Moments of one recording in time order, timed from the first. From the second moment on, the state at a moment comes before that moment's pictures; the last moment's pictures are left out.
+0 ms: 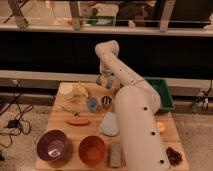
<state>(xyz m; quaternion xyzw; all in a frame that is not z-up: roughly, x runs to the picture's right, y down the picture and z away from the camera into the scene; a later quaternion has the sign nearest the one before) 0.017 -0.061 0.948 -0.30 0.05 0.19 0.93</state>
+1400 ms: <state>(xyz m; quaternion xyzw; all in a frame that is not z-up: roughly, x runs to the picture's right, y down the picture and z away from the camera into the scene) 0.042 -0.053 0.855 -0.39 -0.14 0.38 0.83</state>
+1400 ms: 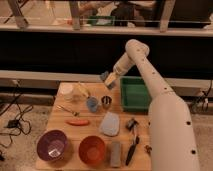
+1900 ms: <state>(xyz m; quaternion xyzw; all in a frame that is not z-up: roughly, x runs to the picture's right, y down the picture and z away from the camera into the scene) 0.039 -0.050 0.843 -0.39 -0.15 0.38 0.83</state>
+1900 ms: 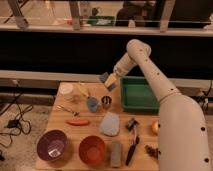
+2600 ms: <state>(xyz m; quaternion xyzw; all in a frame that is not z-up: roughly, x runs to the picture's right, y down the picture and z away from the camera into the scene) 0.039 -0.048 0.840 -0.39 -0.15 0.37 0.83</state>
